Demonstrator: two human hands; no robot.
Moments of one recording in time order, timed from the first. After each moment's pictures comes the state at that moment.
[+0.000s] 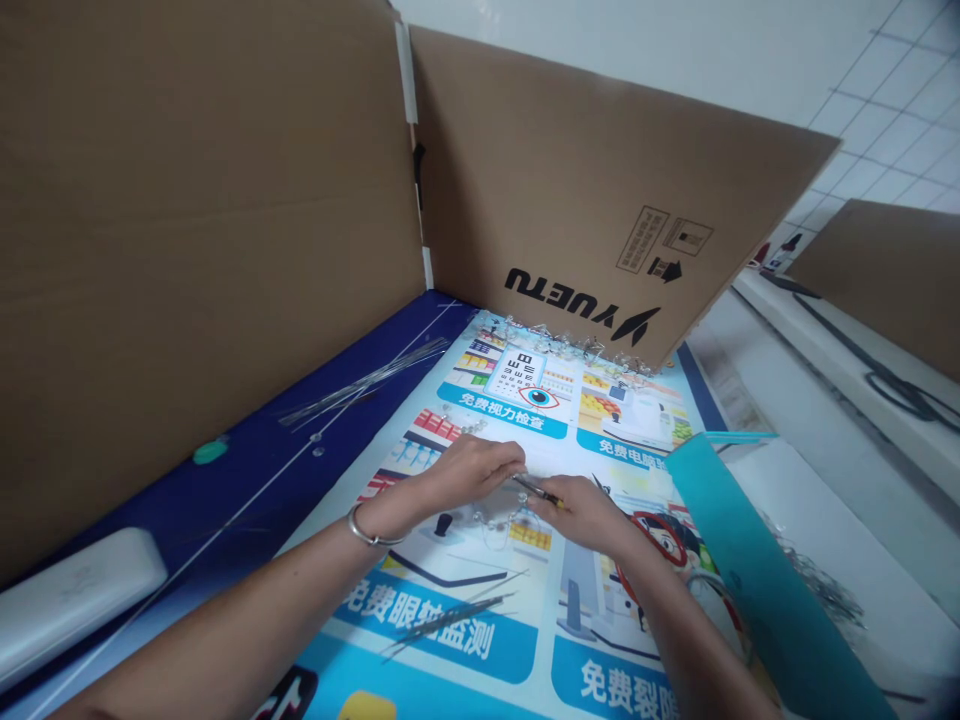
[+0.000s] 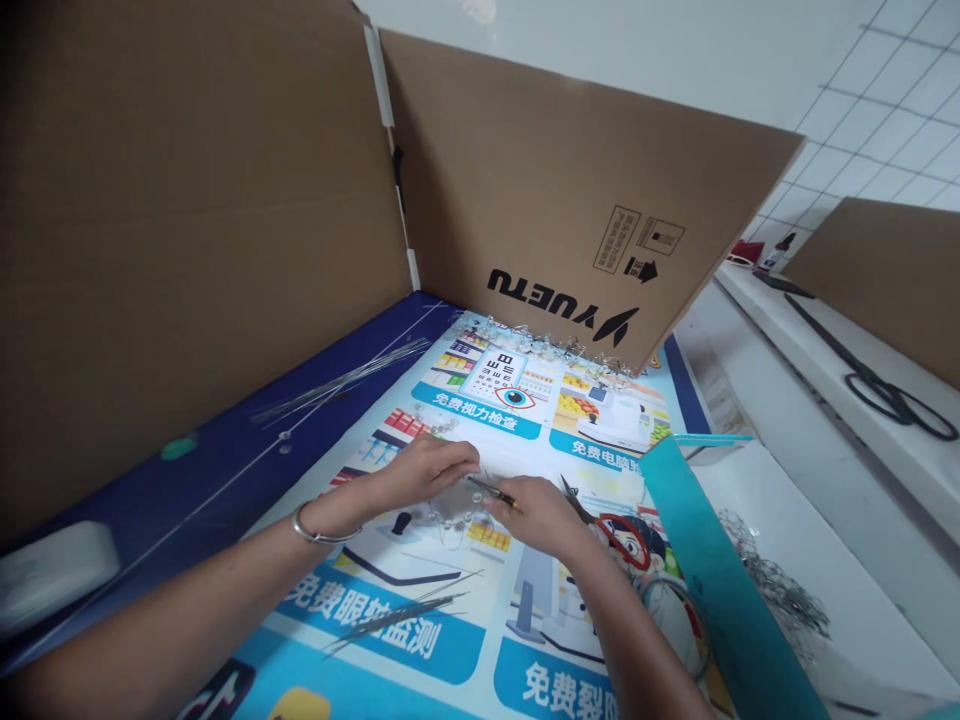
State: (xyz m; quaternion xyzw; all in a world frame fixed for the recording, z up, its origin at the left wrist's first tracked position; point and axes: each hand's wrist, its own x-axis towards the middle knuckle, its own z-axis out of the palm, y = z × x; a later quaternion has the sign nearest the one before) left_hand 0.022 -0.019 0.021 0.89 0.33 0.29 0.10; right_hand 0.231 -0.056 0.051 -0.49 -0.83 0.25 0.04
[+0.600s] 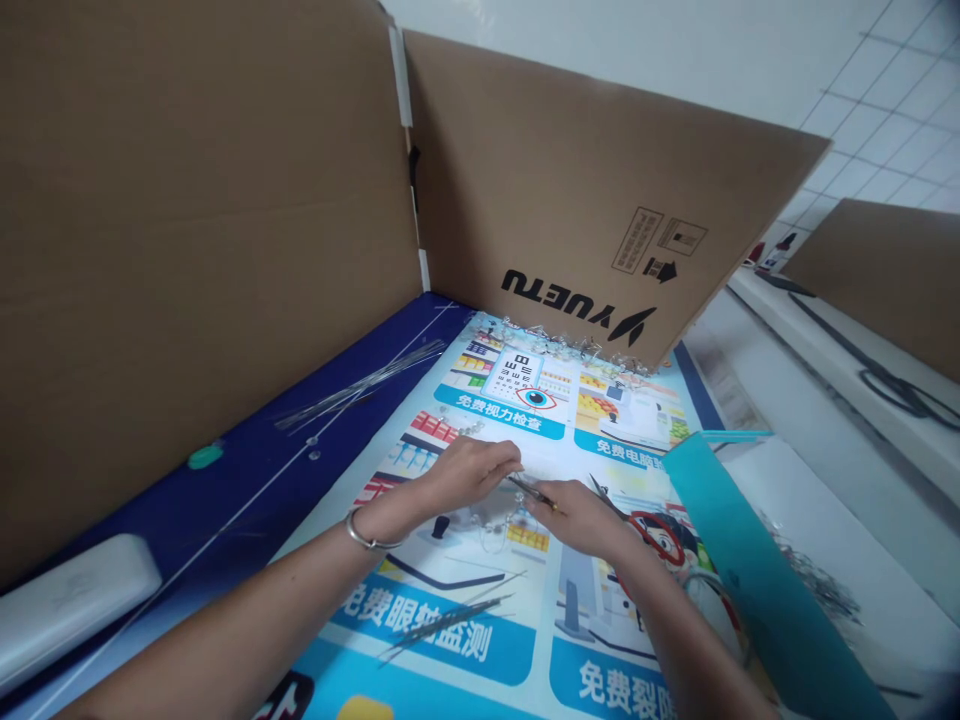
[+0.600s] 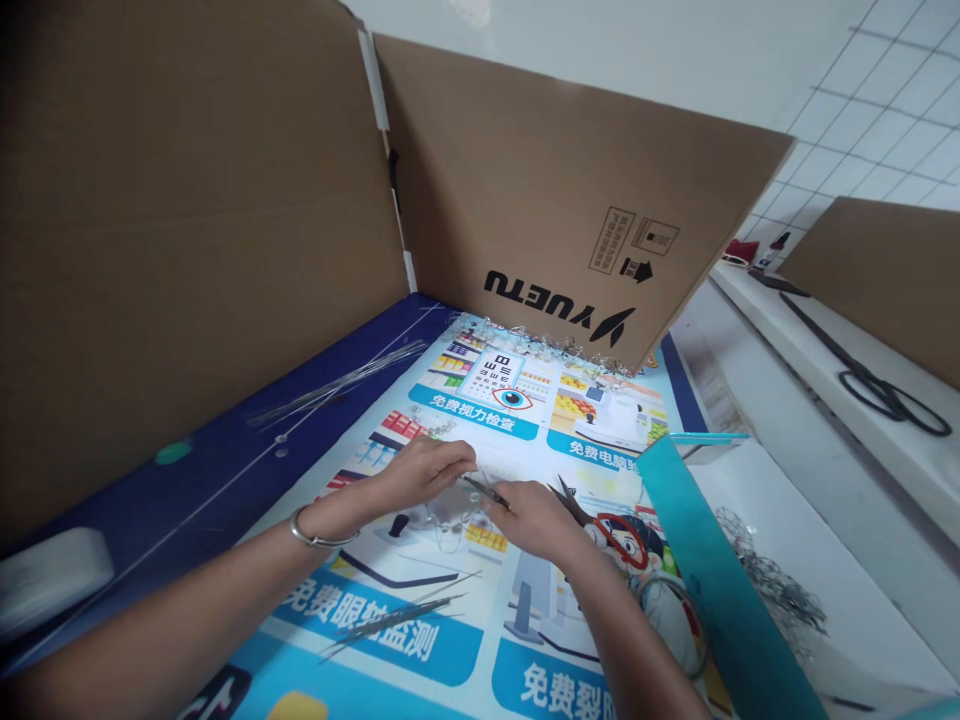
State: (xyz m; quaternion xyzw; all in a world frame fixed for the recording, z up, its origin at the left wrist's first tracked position) left_hand 0.024 -0.020 0.020 0.89 0.35 0.29 0.09; right_hand 0.231 -0.060 0.047 -0.51 -0.81 0.27 0.03
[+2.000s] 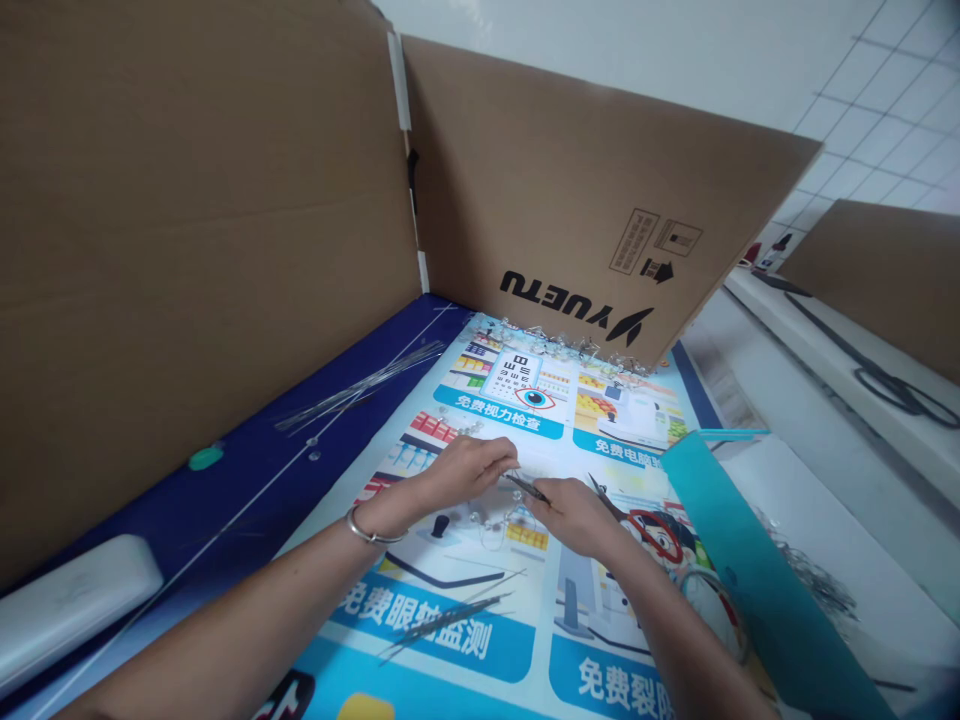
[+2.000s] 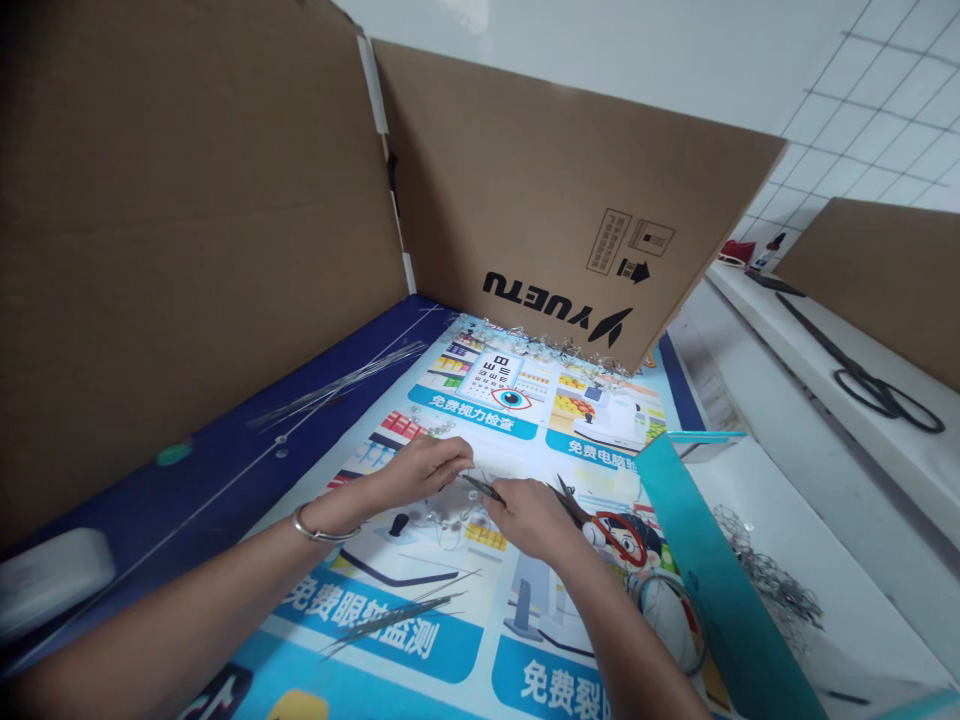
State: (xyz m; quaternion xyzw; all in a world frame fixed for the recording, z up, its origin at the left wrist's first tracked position) left_hand 0.023 -0.018 0.023 0.88 0.33 0.30 0.14; right_hand 0.231 -0.060 0.042 -0.52 -0.82 0.21 0.02
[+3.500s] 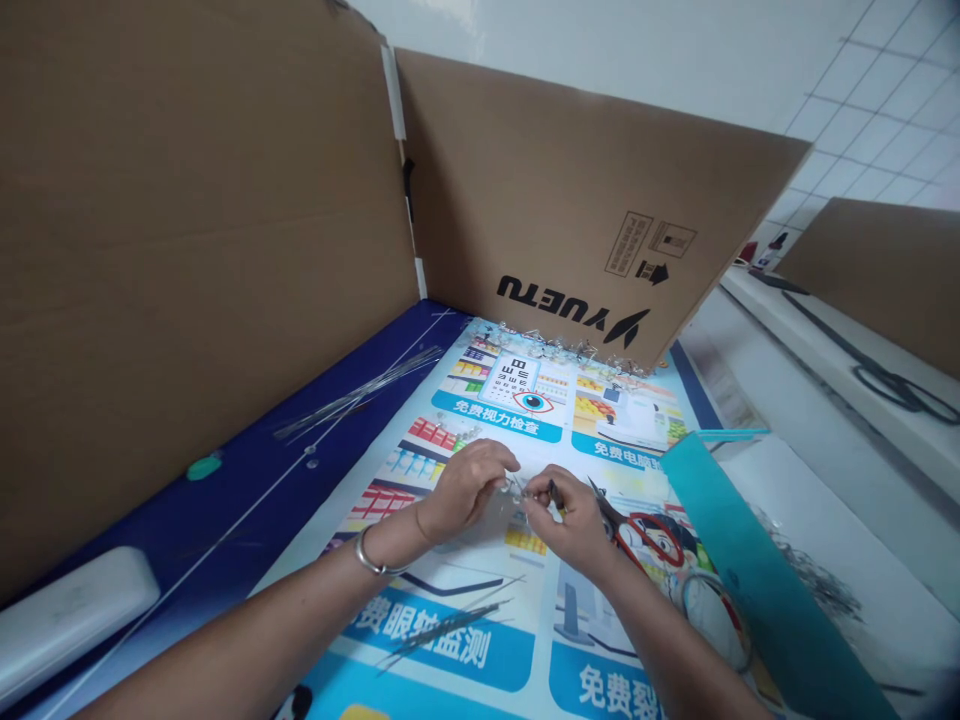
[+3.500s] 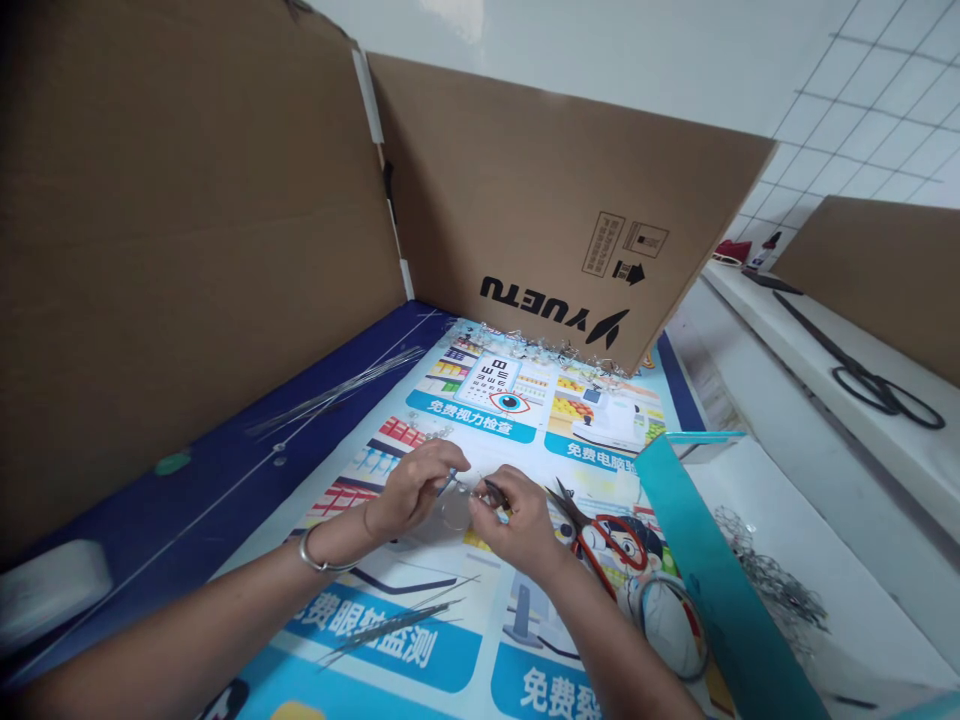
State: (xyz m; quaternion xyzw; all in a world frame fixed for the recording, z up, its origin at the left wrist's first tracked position) left_hand 0.036 -0.032 0.018 0.81 0.16 0.55 0.13; right_hand 0.213 -0.075 0.048 -0.42 -0.77 0.25 0.40
